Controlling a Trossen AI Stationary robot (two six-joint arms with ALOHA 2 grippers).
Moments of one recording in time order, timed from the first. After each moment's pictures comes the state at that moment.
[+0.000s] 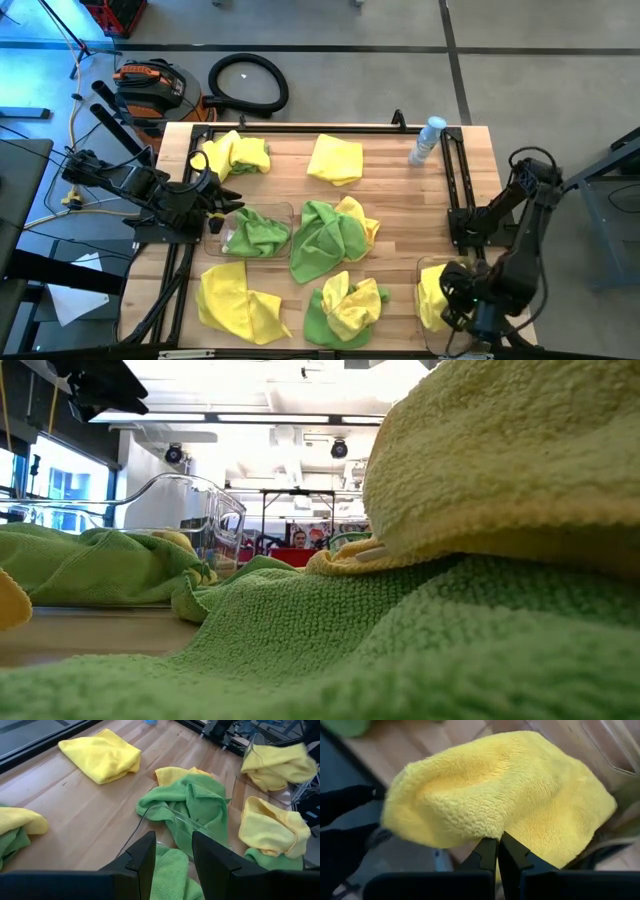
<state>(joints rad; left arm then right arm) -0.36 0.61 0.76 -0.80 -0.52 -0.70 1.12 1.43 1.23 -1.25 0.09 1.83</state>
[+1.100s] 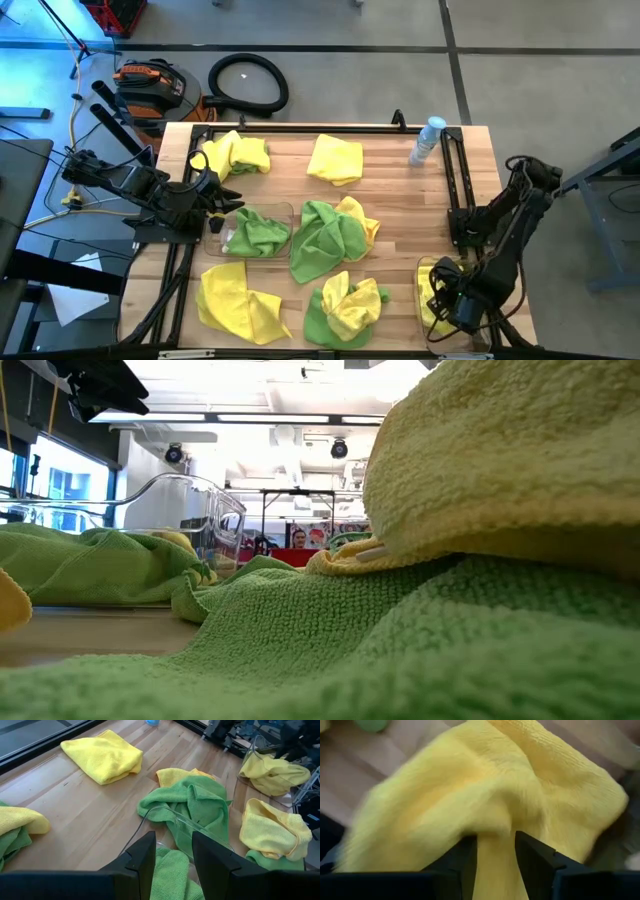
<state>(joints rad) -0.36 0.61 0.76 -0.80 -0.53 -0.70 1.06 1.43 1.04 -1.09 0.02 1.98</state>
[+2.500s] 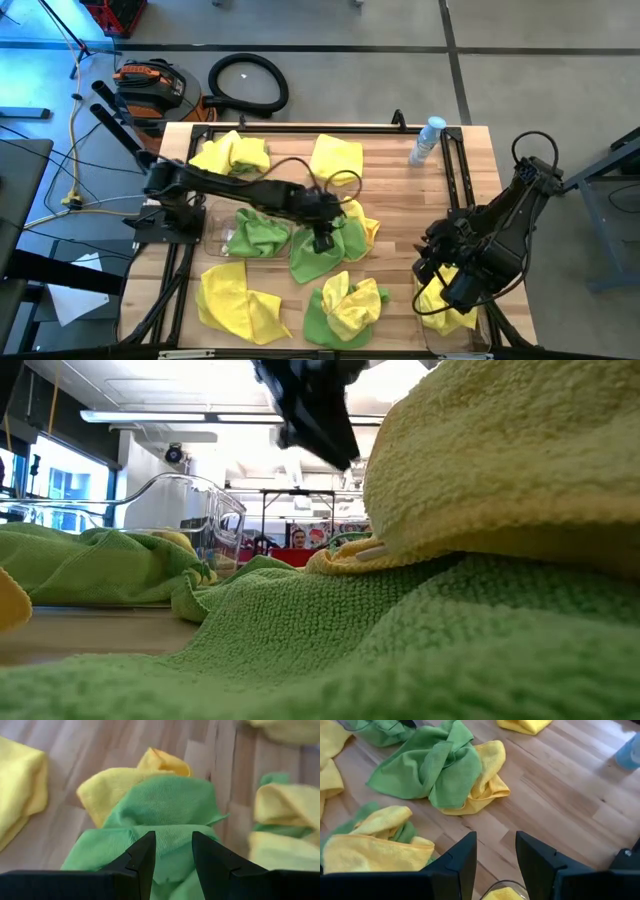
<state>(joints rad) -0.11 1.82 1.49 -0.61 -0.13 -0.30 0.89 1.43 1.41 -1.57 0.65 1.76</state>
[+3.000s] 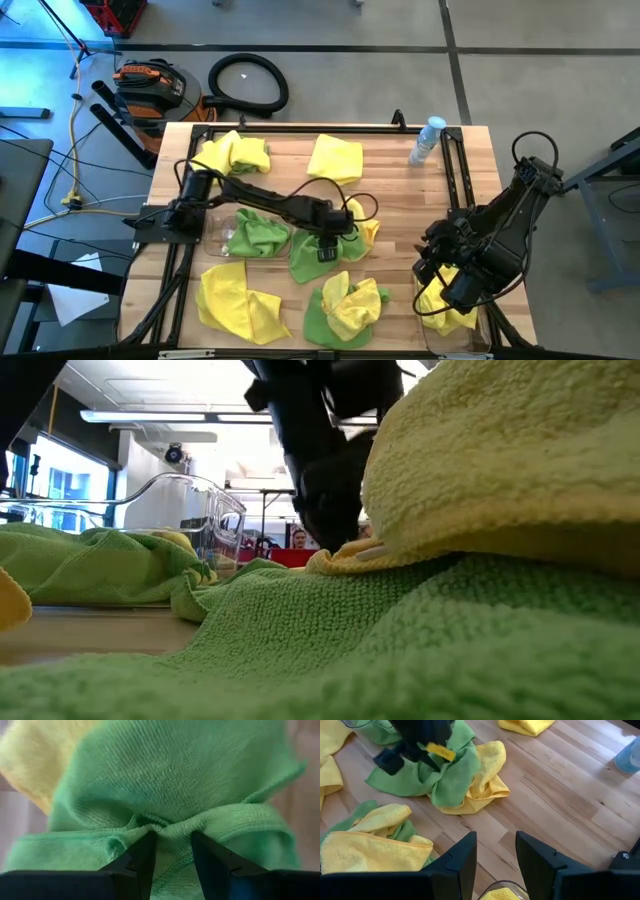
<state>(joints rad) -0.10 2.12 1.56 -0.63 -0.08 -0.15 0.89 1.43 1.41 -1.57 0.65 1.75</state>
